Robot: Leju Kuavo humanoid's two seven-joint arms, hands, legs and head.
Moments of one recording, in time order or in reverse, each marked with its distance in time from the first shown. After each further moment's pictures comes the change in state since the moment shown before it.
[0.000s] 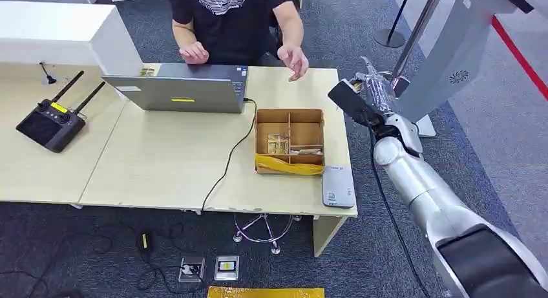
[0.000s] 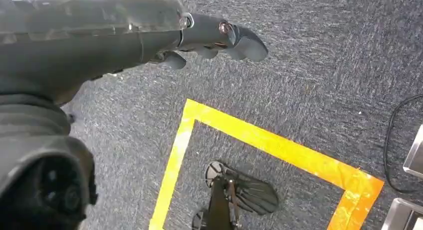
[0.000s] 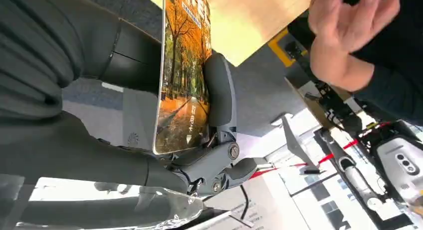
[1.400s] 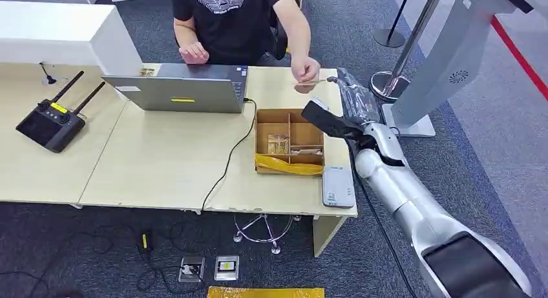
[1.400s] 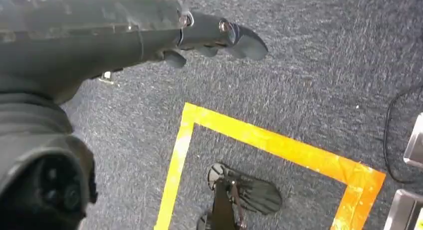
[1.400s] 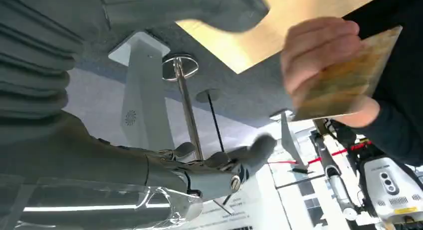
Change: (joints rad) left arm 0.001 0.011 -0.017 0.000 -0.026 -0.024 -0.003; right arm 0.055 0.063 -0.009 -0.051 0.261 0.026 0.089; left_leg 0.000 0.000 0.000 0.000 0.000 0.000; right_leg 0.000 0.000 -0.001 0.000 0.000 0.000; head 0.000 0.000
